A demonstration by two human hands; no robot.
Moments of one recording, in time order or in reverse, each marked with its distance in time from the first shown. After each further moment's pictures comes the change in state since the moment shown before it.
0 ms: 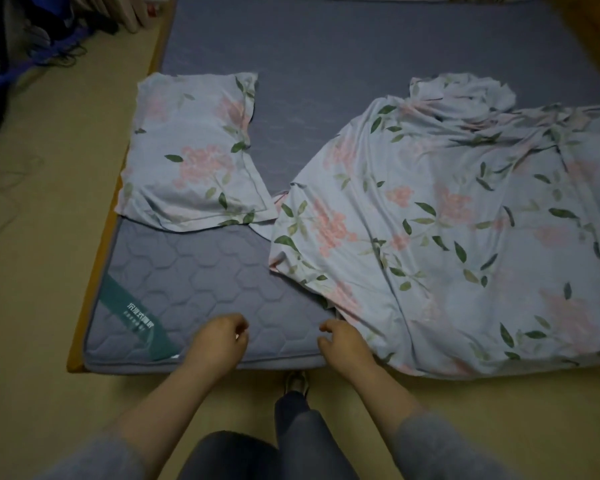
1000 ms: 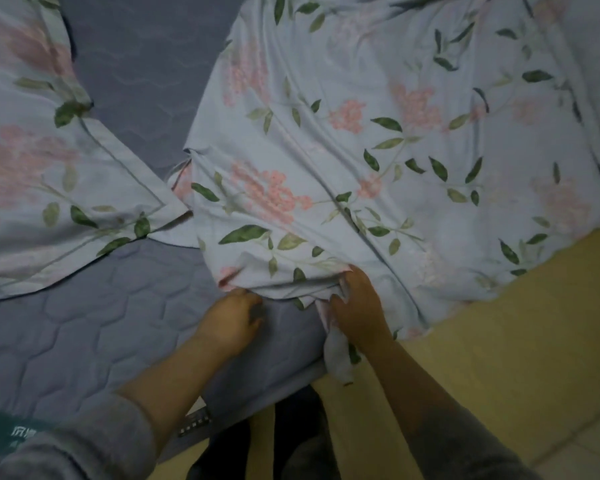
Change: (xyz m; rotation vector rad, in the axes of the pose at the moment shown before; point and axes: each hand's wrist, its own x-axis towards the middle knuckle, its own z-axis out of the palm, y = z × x) left_hand 0.226 0.041 0.096 0.275 -0.431 0.411; right_hand 0.154 0.085 0.016 0.411 0.470 0.211
